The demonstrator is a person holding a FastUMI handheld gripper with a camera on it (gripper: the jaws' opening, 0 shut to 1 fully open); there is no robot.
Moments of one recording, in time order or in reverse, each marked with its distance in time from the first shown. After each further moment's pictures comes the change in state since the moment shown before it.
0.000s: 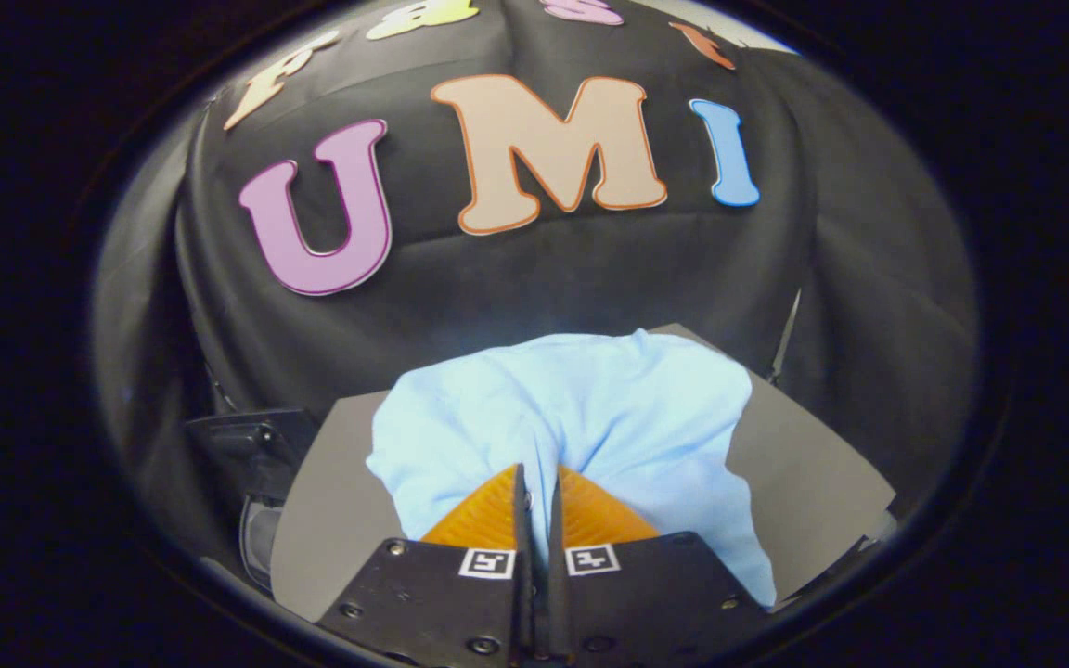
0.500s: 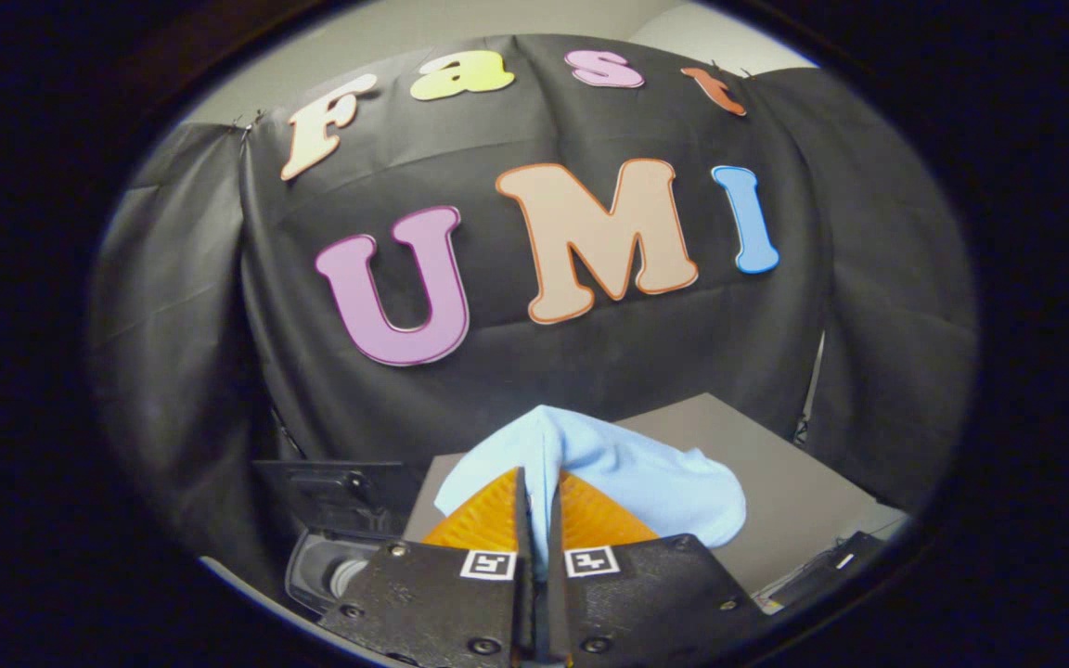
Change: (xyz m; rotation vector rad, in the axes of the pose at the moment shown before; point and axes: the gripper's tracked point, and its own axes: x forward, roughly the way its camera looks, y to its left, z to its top) arm -0.059 0.054 0.076 0.069 -0.201 0.039
